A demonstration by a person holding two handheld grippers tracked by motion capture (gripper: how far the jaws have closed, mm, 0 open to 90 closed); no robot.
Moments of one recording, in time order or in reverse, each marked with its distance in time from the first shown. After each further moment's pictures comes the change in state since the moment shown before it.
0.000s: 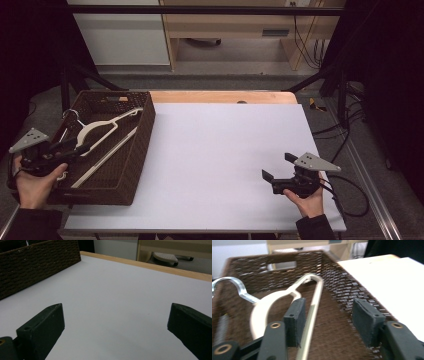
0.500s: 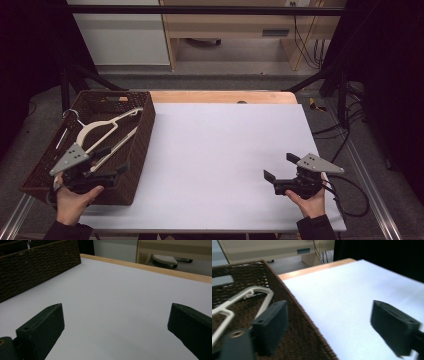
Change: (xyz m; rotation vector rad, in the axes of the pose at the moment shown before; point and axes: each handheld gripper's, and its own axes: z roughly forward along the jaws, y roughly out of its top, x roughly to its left) left arm -0.090 -0.015 0.027 -0.042 -0.166 0.109; right arm -0.002 -0.001 -0.005 -0.019 0.000 0.009
